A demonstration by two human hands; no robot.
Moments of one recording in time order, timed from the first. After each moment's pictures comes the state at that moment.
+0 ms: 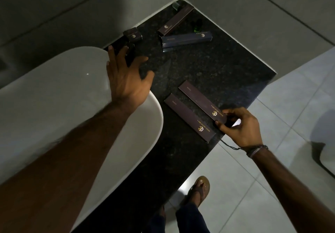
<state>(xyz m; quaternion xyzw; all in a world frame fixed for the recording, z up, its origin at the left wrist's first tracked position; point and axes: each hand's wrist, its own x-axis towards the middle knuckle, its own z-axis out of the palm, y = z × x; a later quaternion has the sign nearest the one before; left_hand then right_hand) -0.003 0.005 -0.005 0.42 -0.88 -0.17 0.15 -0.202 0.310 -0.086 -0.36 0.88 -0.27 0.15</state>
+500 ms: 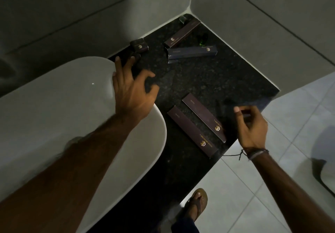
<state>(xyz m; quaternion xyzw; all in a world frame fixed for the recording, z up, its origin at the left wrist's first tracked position) -0.002 0.004 -0.008 0.42 -0.87 -0.20 0.17 -0.215 0.265 -0.058 -0.26 0.88 -0.40 0.06</state>
